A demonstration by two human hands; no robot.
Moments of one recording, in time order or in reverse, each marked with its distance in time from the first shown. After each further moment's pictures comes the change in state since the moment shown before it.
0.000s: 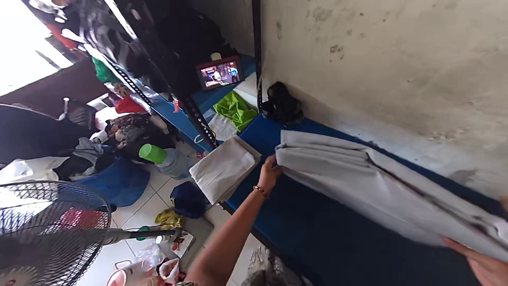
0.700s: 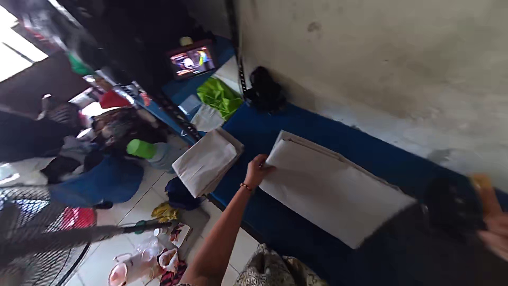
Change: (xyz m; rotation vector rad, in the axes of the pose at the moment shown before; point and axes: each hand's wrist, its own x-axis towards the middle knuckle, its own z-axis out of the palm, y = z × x) left_hand -0.009 -0.022 0.015 0.398 -0.111 0.002; right_hand 0.023 -0.045 -0.087 0.026 -0.330 0.045
